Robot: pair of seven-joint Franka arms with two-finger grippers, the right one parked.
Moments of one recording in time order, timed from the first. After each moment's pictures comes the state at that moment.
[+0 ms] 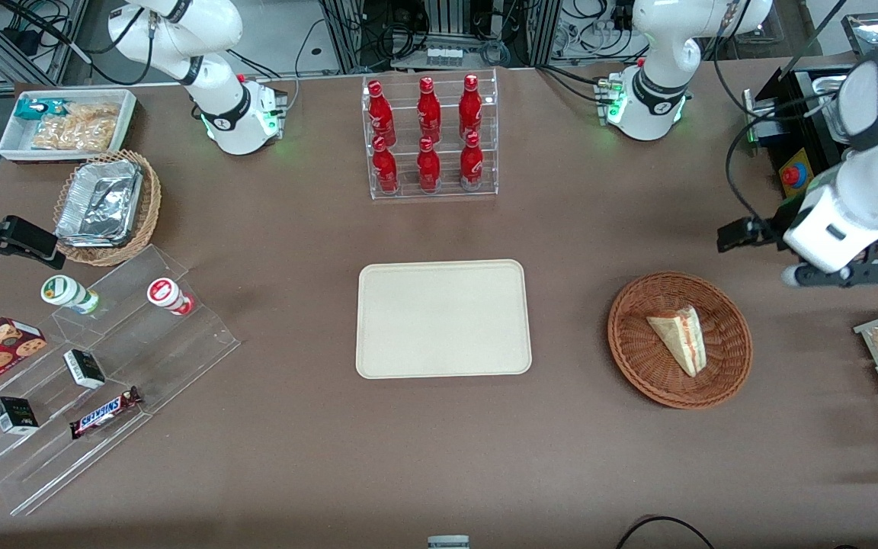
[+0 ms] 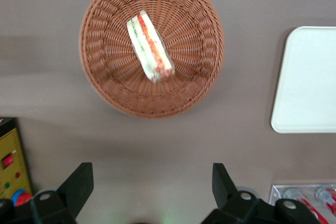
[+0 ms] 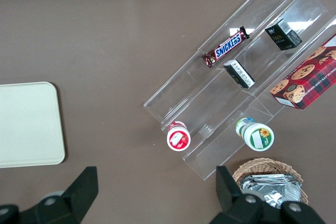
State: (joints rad) arm -0.01 0.10 -0.06 -1.74 -0.05 1.67 -0.09
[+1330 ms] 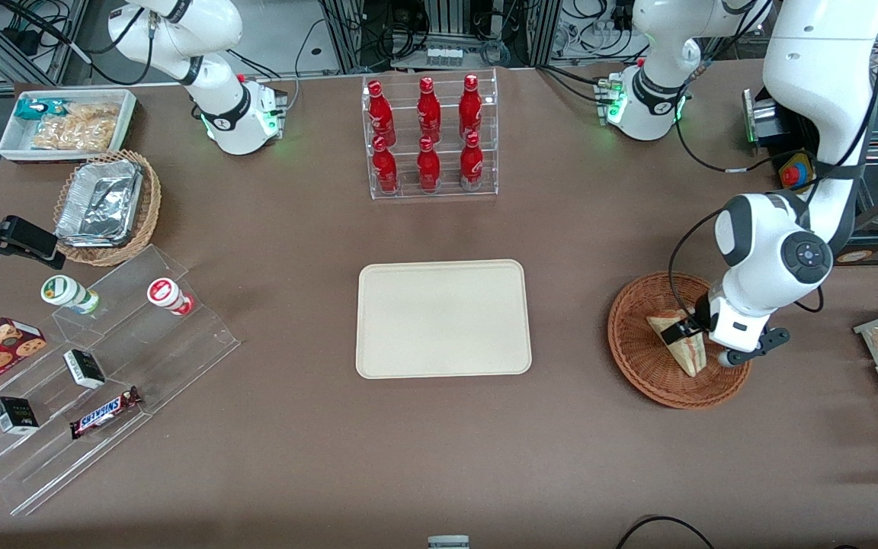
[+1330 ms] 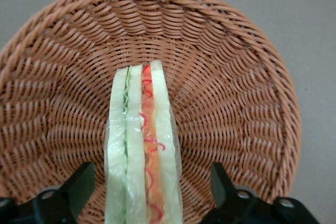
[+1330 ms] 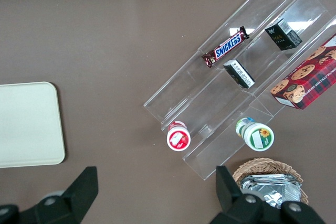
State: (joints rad) arm 0.00 0.38 -0.06 -2.07 -0.05 2.48 -0.44
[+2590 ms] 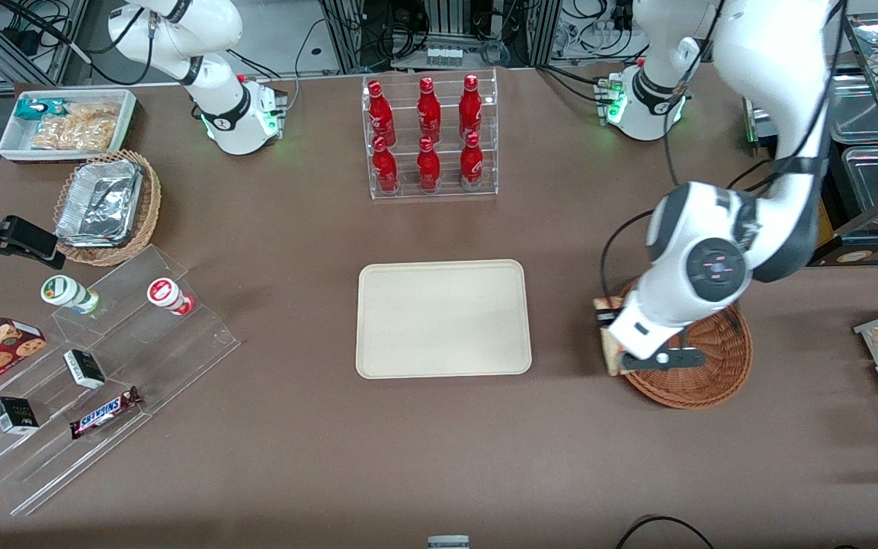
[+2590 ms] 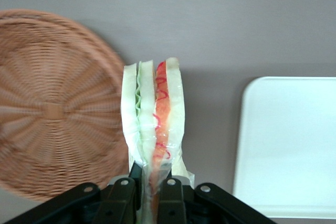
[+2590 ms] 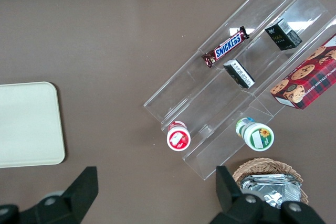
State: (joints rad) arm -0.29 0.46 -0.09 -1.61 0.02 1.97 -0.39
